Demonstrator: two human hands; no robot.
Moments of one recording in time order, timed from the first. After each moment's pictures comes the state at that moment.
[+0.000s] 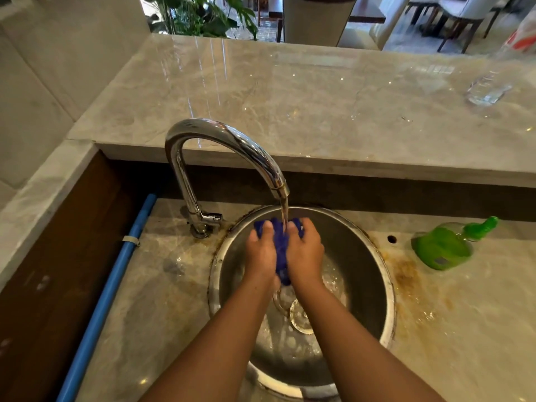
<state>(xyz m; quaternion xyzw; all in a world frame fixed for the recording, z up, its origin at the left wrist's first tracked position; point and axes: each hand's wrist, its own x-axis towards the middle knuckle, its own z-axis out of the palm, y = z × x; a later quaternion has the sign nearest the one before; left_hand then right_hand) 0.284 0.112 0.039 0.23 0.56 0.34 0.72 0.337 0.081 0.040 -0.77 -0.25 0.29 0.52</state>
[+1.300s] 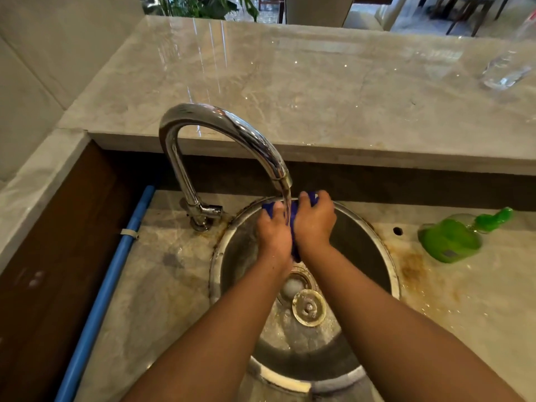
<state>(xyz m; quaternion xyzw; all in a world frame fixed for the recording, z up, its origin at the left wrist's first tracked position) 0.310 0.122 0.046 0.28 0.57 0.34 0.69 0.357 0.121 0.057 -0.80 -0.17 0.24 0.52</state>
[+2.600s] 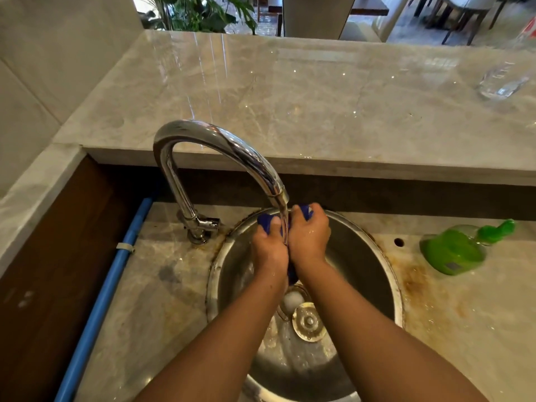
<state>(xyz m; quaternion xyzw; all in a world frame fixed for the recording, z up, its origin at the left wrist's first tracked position) 0.310 0.131 0.029 0.31 0.60 0.35 0.65 0.354 0.119 0.054 -0.77 -0.19 0.25 0.55</state>
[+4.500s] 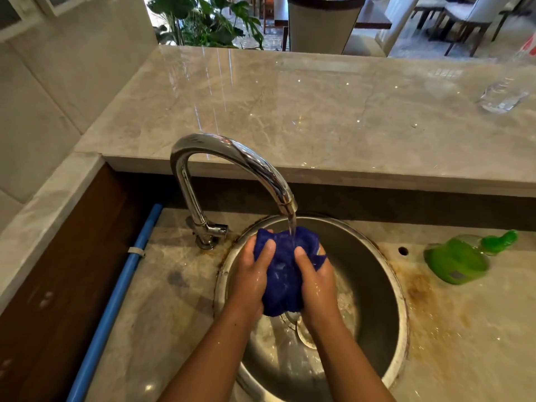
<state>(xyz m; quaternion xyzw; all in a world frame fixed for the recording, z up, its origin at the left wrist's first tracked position) 0.242 0.107 0.050 0.38 0.48 0.34 0.72 0.334 0.056 0.038 -0.60 -0.18 0.44 0.64</state>
